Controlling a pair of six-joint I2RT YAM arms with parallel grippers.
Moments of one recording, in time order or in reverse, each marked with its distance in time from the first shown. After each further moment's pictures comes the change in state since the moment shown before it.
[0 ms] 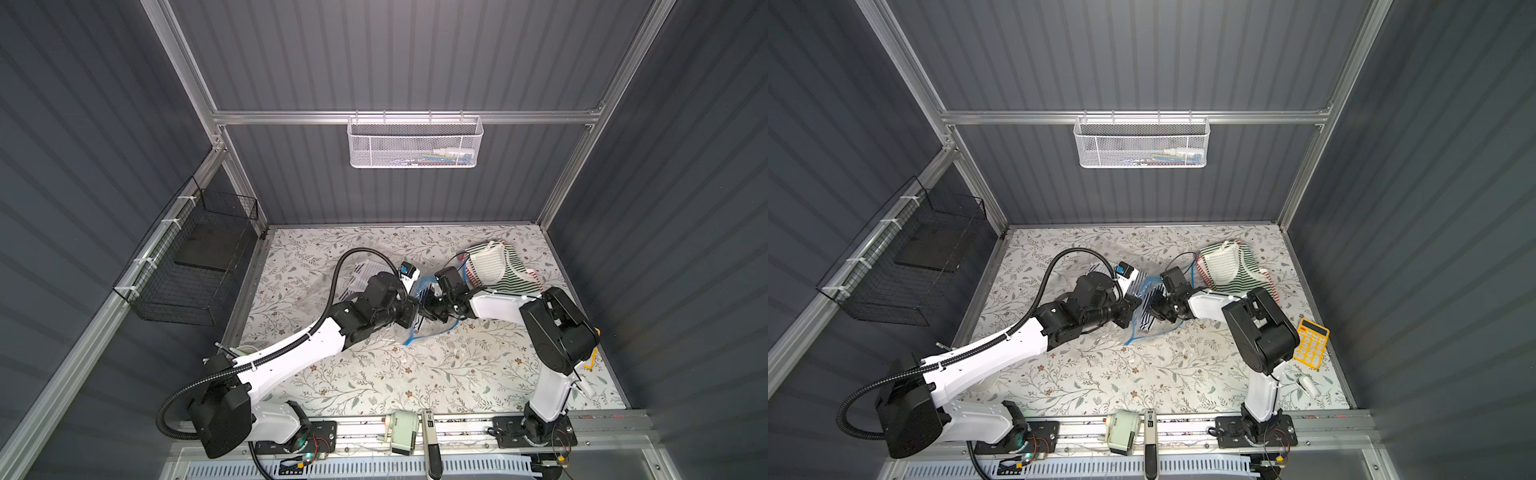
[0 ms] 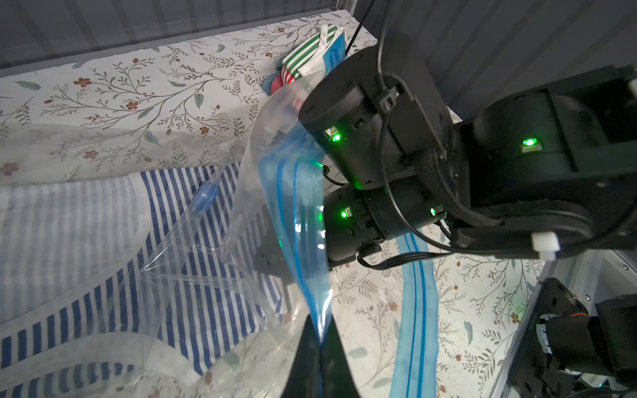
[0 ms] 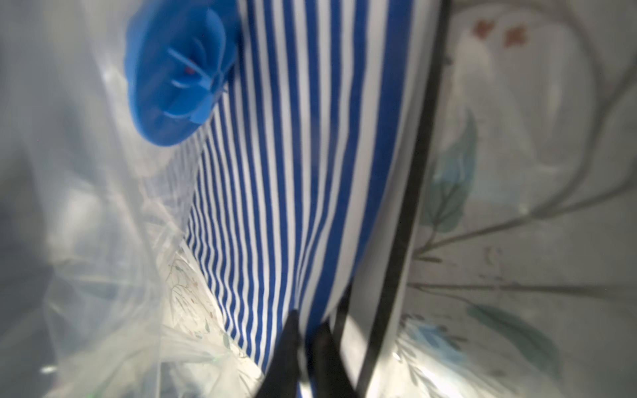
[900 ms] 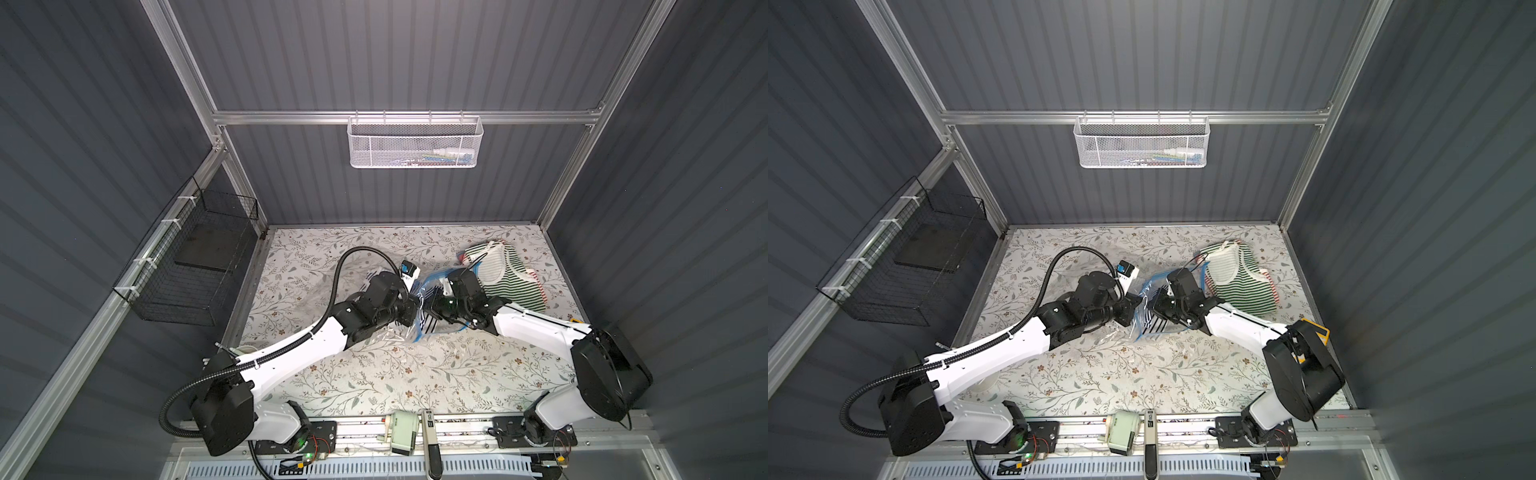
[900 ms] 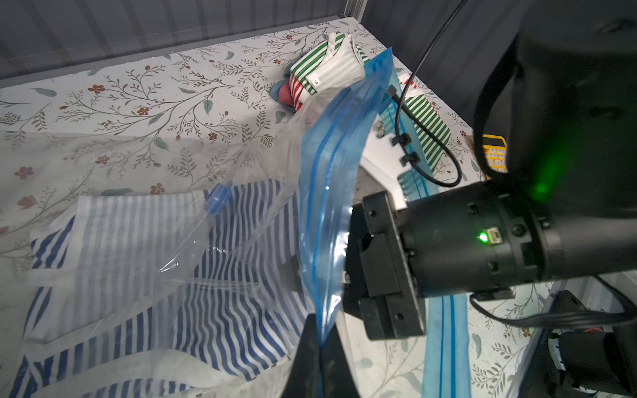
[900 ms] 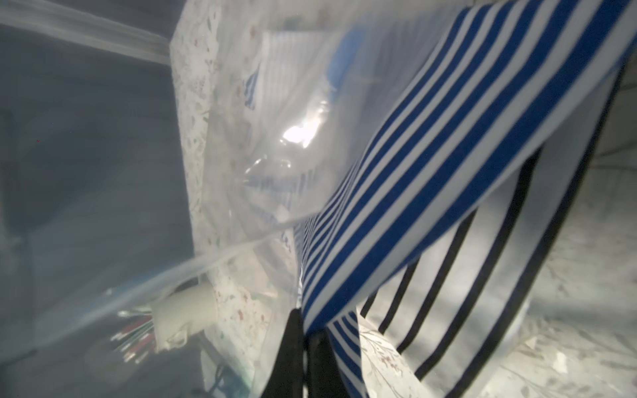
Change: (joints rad) left arm -0.002 0.015 0.007 0.016 -0.034 -0.005; right arm 0.053 -0.323 -0.159 0.041 0.072 0.042
